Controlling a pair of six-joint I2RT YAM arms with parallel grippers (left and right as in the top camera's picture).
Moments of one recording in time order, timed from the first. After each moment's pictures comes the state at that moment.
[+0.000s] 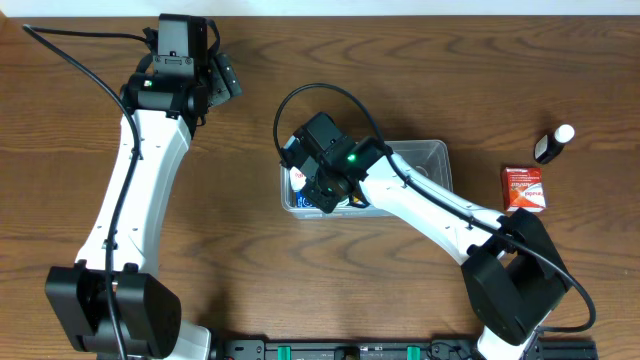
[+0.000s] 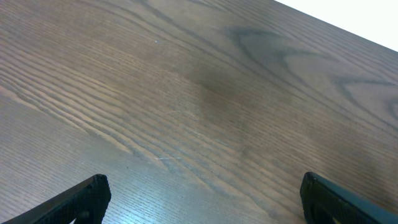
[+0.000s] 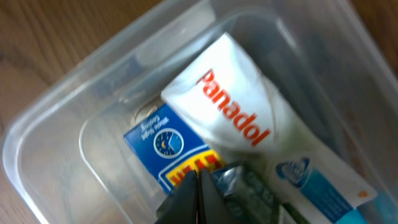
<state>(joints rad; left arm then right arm) -0.10 1.67 1.55 -0.82 -0.24 -0.45 0.76 1.89 1.39 -0.71 -0.09 -0.19</state>
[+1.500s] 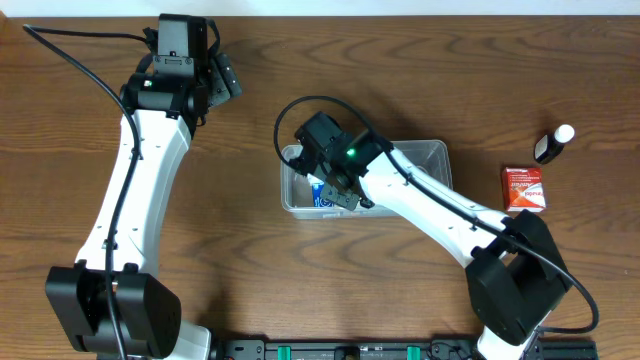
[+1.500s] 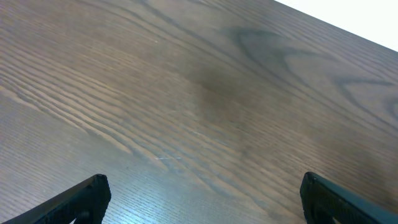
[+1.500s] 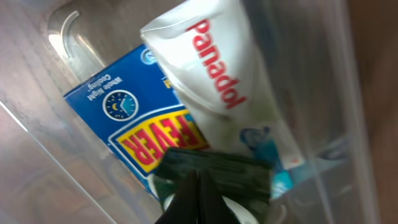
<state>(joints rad) -0.10 1.67 1.55 -0.82 -0.24 -0.45 0.76 1.89 1.47 -0.91 0.18 -0.39</state>
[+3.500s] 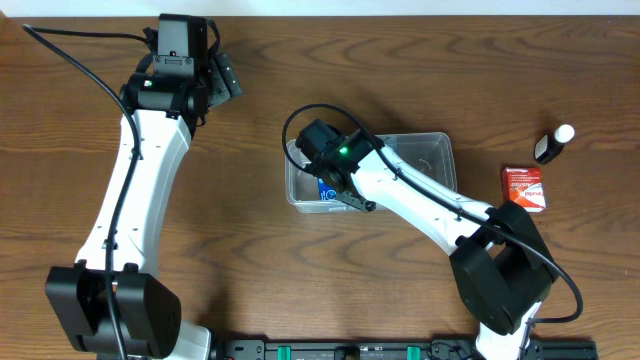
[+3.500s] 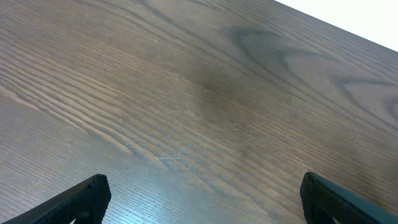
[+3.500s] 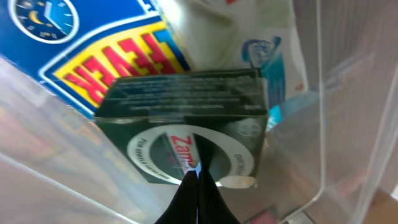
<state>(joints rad) -0.10 1.67 1.55 -0.82 -0.24 -0.45 0.76 1.95 1.47 -1.04 0.43 -0.35</state>
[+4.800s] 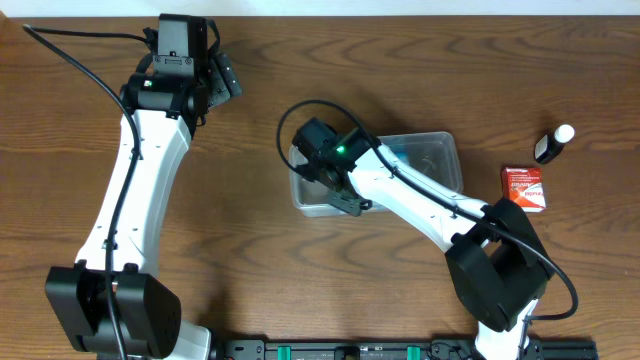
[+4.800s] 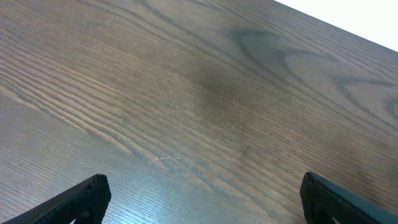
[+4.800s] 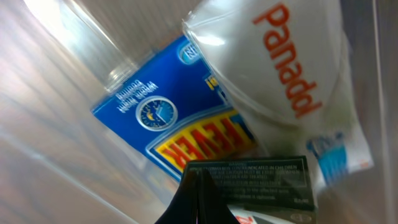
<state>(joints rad) -0.10 1.67 1.55 -0.82 -0.24 -0.45 0.76 1.97 1.49 -1.05 0.28 -0.32</state>
